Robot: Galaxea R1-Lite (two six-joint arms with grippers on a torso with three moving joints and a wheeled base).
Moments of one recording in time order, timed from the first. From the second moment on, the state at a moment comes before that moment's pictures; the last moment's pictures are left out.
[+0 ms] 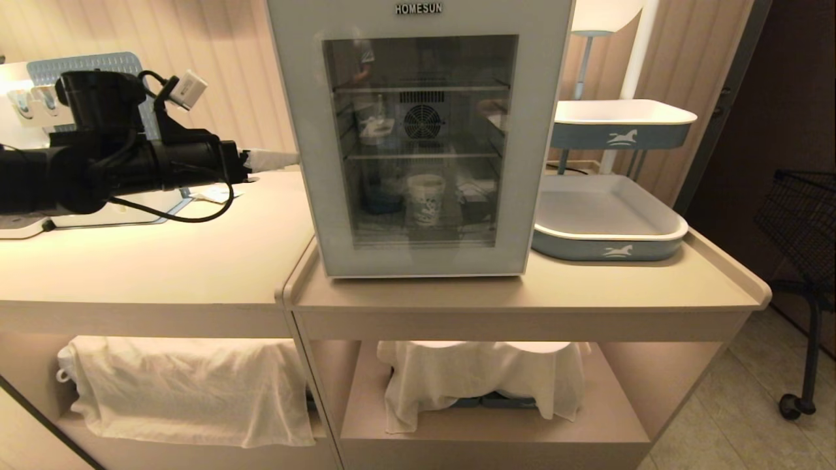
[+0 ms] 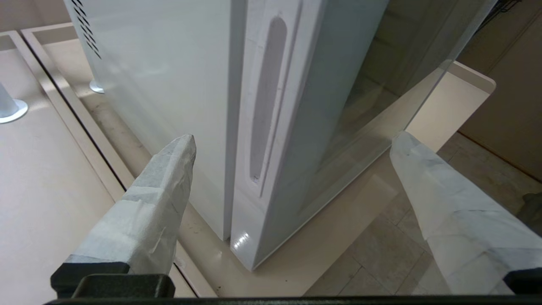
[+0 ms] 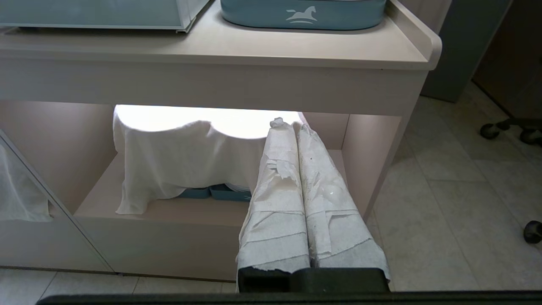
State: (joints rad) left arm 0.06 1.96 -1.64 -0.19 -0.85 0.00; right arm 0.01 0.00 0.00 0.00 0.01 -0.06
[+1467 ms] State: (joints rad) left arm -0.07 1.91 -1.68 -0.19 -0.83 0.00; right arm 0.01 0.00 0.00 0.00 0.01 -0.06
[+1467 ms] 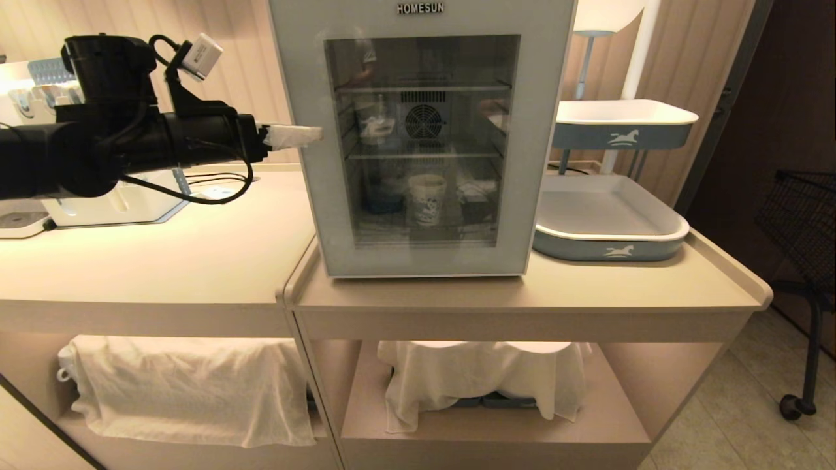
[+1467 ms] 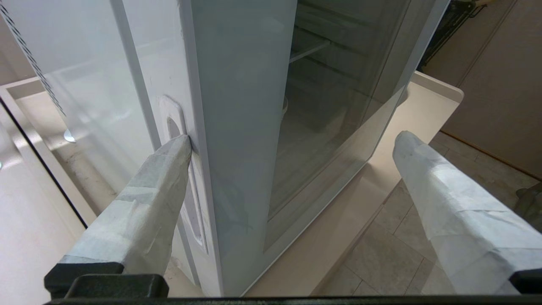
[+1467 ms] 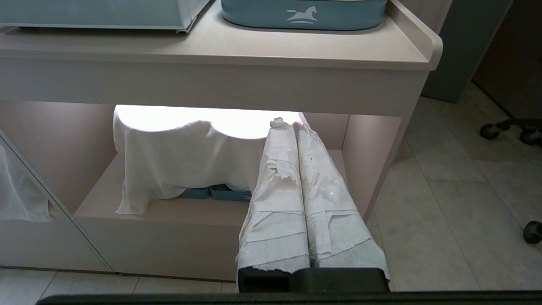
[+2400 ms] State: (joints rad) left arm -0.05 1.93 -1.62 -0.19 -0.84 0.12; right arm 0.01 0.00 0.00 0.00 0.01 -0.06
